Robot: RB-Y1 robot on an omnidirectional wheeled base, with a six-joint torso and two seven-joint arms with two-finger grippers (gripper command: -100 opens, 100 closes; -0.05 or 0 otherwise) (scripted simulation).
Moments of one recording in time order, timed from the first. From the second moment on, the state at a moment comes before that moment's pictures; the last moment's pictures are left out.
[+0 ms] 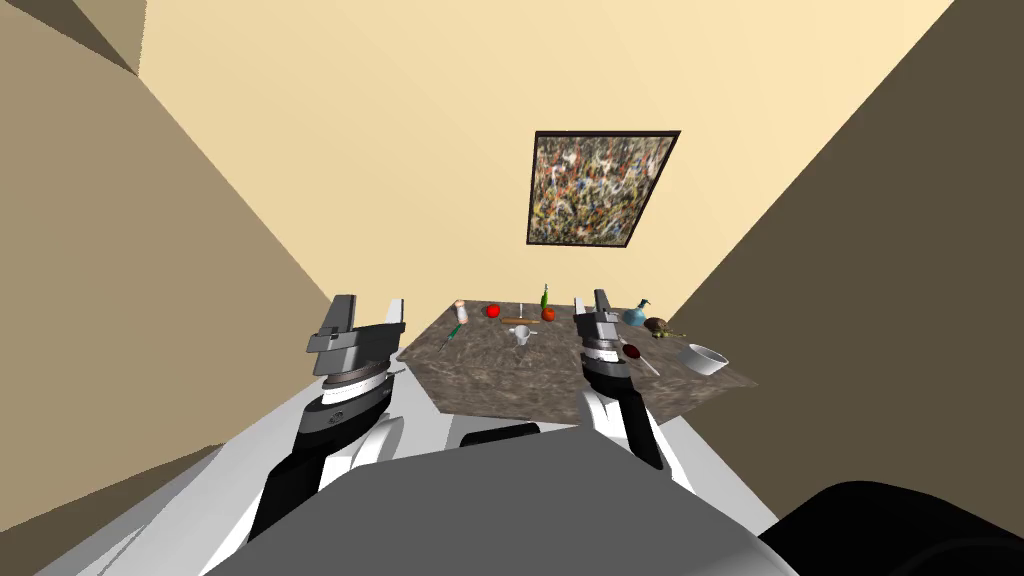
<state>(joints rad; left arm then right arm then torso) 0.51 0.04 -0.03 -2.39 -0.05 -0.63 0.12 0.51 0.00 -0.01 -2.40 0.00 -0.45 -0.07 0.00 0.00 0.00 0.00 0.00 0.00</state>
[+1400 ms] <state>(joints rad) 0.51 0.04 -0.03 -2.39 -0.05 -0.63 0.12 0.42 -0.38 0.05 -2.18 0.15 -0.48 -0.03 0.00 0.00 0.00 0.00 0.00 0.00</state>
